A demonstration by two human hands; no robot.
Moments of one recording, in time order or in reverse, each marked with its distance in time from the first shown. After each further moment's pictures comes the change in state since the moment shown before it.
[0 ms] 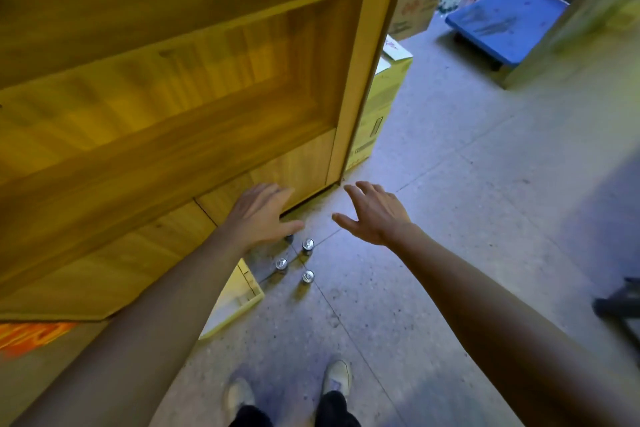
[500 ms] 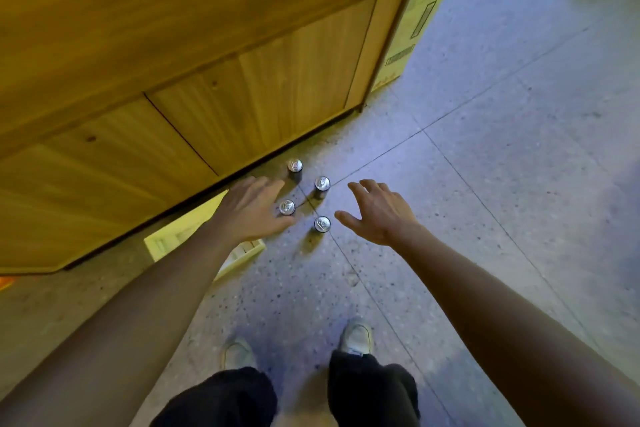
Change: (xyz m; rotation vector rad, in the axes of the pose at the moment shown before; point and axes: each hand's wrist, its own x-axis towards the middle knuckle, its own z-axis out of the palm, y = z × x) left_hand 0.068 -0.110 0.310 -0.059 -0.118 -0.038; right_hand 0.070 0.003 0.332 -0.007 -0.170 0.023
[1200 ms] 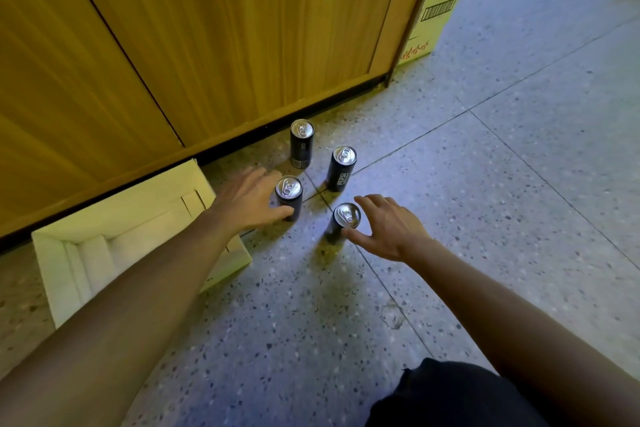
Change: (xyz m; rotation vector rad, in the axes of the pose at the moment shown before) left_hand 0.185 -0.125 0.302 0.043 0.233 0.074; right_hand 0.147 0.049 0.322 0.004 0.123 -0.059
